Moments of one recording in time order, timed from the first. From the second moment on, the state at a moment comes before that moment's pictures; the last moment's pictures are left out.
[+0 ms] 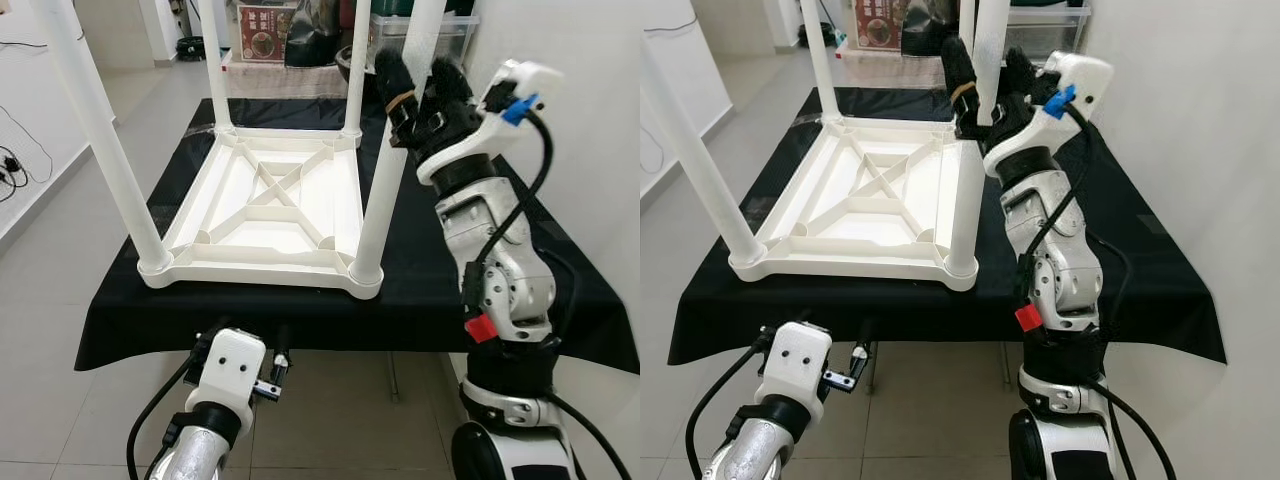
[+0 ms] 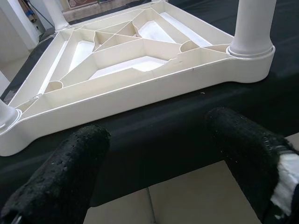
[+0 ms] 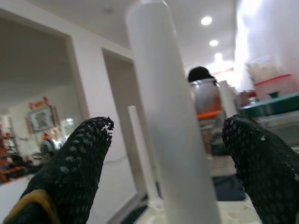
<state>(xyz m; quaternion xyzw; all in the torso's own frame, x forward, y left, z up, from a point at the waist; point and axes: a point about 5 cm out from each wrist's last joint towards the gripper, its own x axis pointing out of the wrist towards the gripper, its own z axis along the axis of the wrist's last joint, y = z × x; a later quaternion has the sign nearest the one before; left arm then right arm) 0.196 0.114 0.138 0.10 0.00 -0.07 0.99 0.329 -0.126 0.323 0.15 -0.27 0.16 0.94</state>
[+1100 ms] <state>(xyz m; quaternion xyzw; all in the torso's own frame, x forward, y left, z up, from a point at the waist) 0.193 0.108 0.137 0.10 0.00 -0.08 0.99 0.357 -0.118 0.271 0.02 -0.15 0.05 0.99</state>
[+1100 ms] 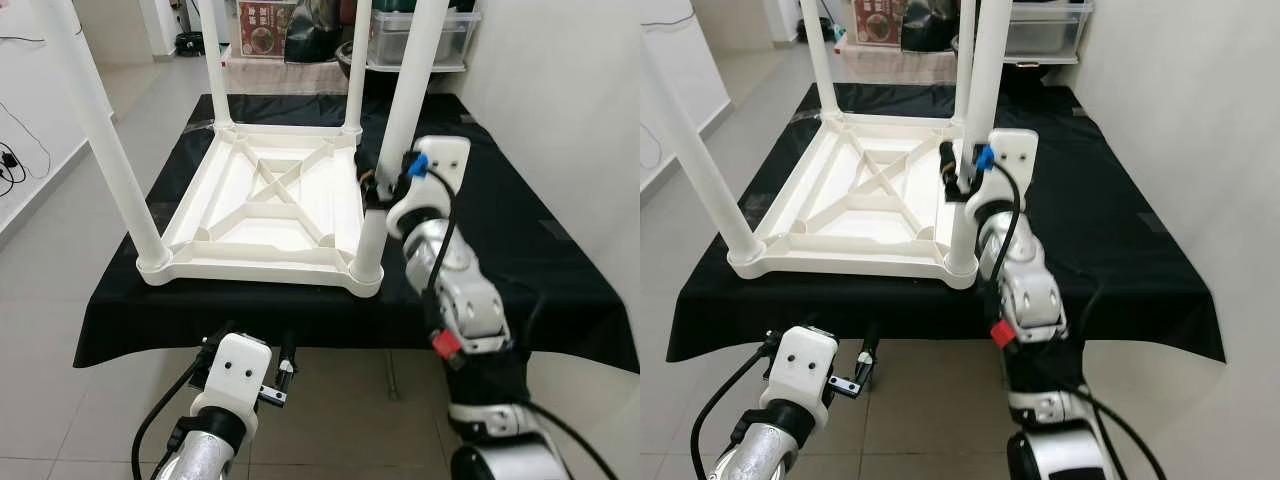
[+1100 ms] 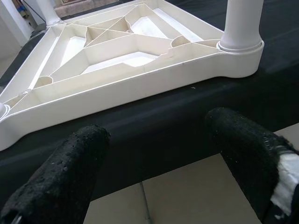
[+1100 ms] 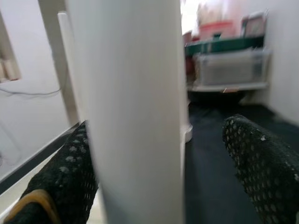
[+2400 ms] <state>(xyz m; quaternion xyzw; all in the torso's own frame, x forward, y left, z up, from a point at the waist) 0.192 0.110 0.142 0.10 0.00 -0.08 0.99 0.411 -0.157 0.258 0.42 -0.02 0.09 0.90</state>
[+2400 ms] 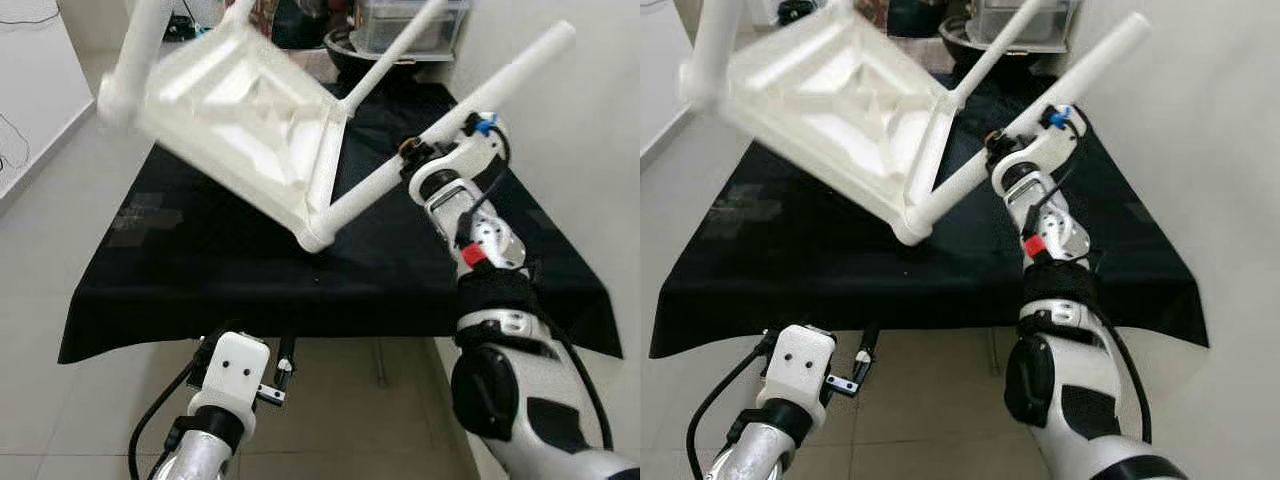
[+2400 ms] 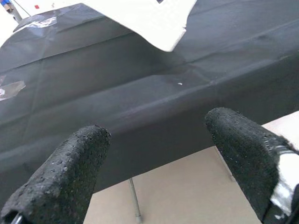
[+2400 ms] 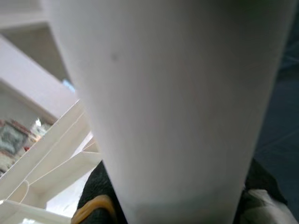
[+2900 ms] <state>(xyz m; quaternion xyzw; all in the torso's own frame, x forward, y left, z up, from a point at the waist) 0.191 0.111 0.142 0.11 0.00 -0.08 0.99 0.412 -0.138 0.200 0.52 0.10 0.05 0.84</state>
